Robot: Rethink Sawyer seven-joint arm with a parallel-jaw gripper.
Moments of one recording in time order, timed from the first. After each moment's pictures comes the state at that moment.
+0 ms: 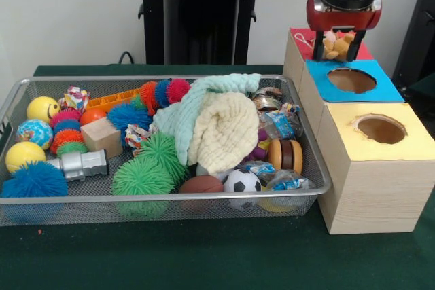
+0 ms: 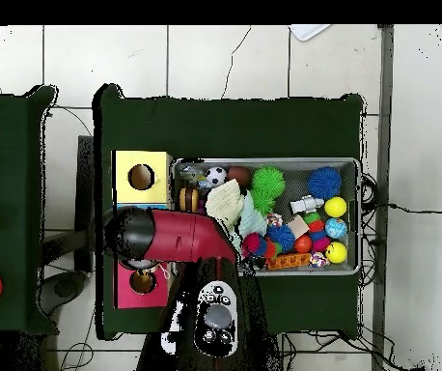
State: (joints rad) arm 0.05 -0.68 -0.06 1.72 0.16 0.76 1.64
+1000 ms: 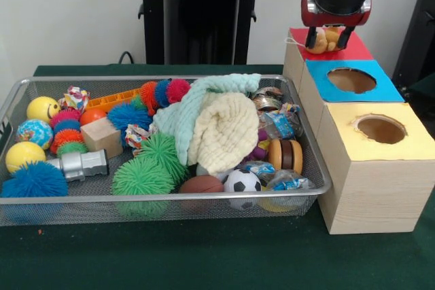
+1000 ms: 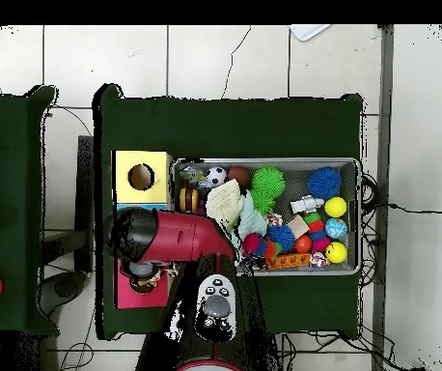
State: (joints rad) arm 0.05 -0.64 -0.06 1.72 0.16 0.93 1.64
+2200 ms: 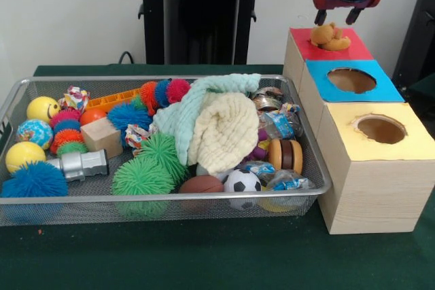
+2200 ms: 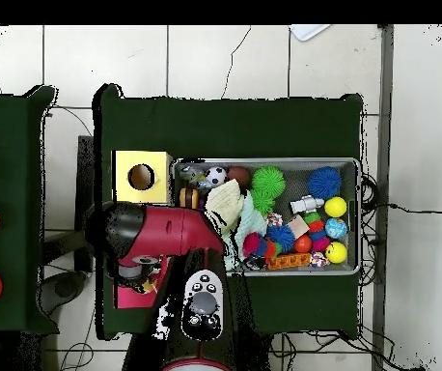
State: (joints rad) arm 0.08 -0.64 -0.06 1.68 0.16 1.15 1.64
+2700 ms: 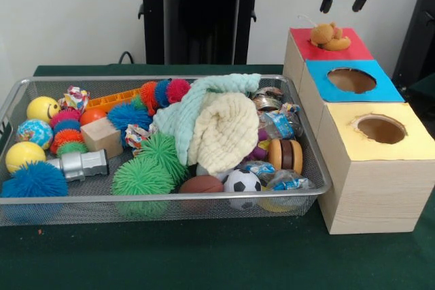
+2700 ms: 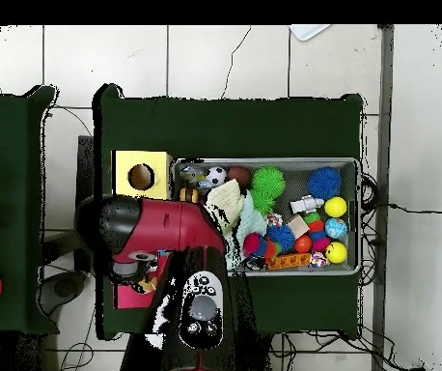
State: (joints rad) arm 0.08 -0.67 -0.06 1.65 0.16 1.22 1.64
